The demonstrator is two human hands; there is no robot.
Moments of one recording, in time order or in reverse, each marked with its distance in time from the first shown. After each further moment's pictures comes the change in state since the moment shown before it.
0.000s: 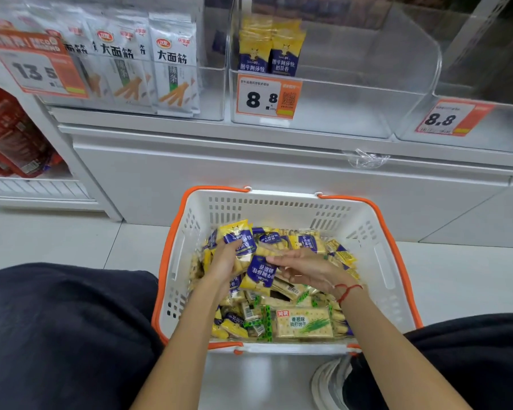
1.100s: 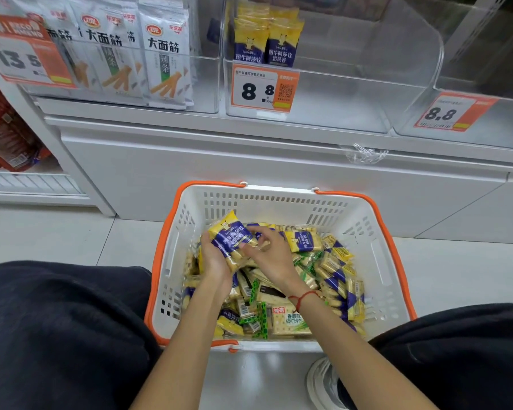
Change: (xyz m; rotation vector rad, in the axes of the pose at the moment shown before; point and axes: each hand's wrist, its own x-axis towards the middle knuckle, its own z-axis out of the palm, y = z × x) left_hand 0.001 -0.005 0.007 -0.457 0.097 0.001; right_hand 0.025 0.002 0.058 -0.319 0.466 -0.482
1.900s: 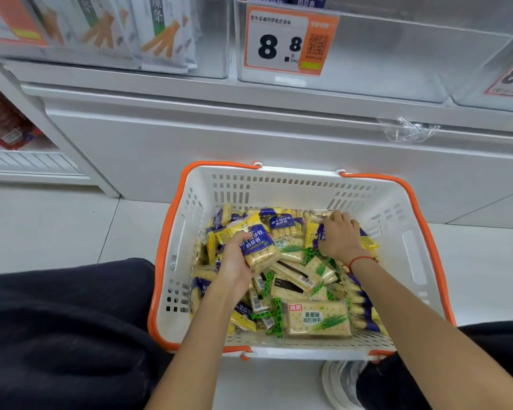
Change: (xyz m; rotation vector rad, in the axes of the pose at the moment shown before) left_hand 0.022 -0.019 -0.011 0.116 -0.111 -0.210; right_hand 0.077 0.094 -0.069 -1.176 -0.168 0.120
